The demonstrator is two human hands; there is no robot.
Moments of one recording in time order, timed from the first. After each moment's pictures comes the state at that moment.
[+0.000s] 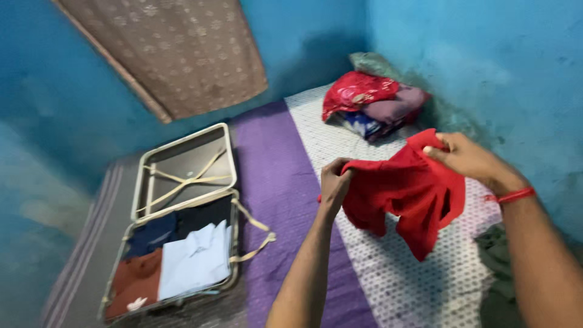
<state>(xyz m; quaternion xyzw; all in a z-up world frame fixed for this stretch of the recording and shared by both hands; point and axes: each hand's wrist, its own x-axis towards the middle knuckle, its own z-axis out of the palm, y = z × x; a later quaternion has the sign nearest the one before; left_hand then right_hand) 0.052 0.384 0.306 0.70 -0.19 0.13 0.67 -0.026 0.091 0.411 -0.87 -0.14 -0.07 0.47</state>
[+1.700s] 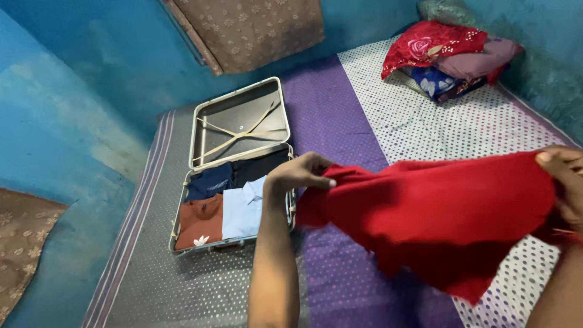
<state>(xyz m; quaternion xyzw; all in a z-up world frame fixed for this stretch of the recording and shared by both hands) -0.036 0.730 0.393 0.77 -0.32 -0.27 0.49 -0.118 0.172 0.267 -0.64 -0.05 -0.16 0.75</state>
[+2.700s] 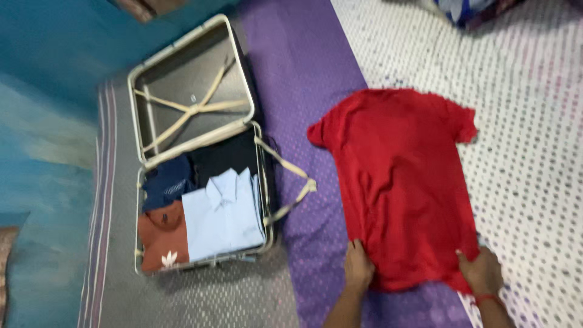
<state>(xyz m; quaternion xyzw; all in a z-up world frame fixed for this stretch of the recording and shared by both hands) -0.039 0.586 -0.121 0.95 0.07 -0.15 0.26 -0.073 0.272 -0.129 -0.89 0.36 0.12 0.25</state>
